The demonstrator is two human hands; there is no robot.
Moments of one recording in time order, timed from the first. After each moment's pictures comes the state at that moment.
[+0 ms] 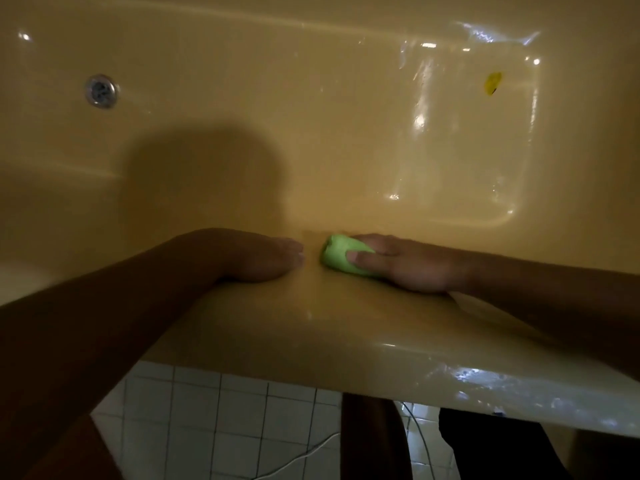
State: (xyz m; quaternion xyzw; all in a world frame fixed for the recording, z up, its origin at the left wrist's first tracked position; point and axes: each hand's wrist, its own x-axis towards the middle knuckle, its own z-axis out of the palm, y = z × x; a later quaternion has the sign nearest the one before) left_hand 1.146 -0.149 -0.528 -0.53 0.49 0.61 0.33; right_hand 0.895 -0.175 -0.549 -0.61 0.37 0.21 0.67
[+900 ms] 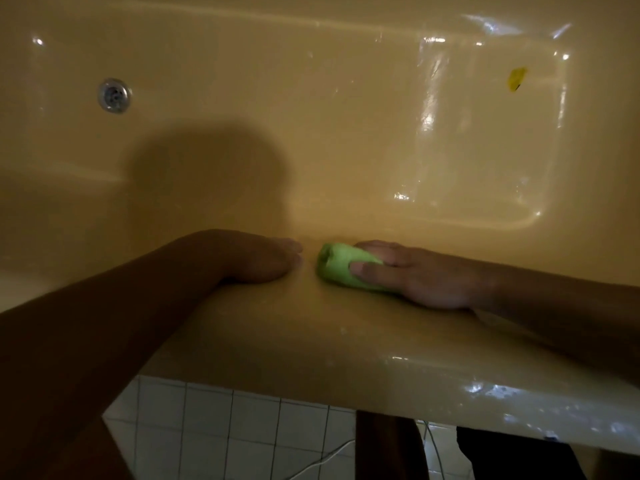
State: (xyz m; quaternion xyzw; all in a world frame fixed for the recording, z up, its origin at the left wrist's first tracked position) left_hand 1.180 -0.148 -0.548 -0.51 0.52 0.59 0.36; right_hand 0.921 -0.172 -0.522 -0.57 0.35 0.19 0.71
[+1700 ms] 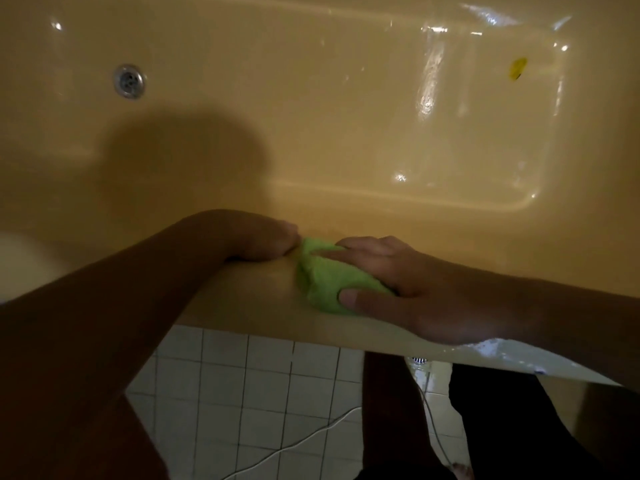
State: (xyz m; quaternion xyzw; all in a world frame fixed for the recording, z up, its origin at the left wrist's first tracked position) left_hand 1.212 -0.144 -0.518 -0.46 0.57 0.56 0.38; right_hand 0.957 -0.142 -0.424 -0.67 0.30 0.16 0.66
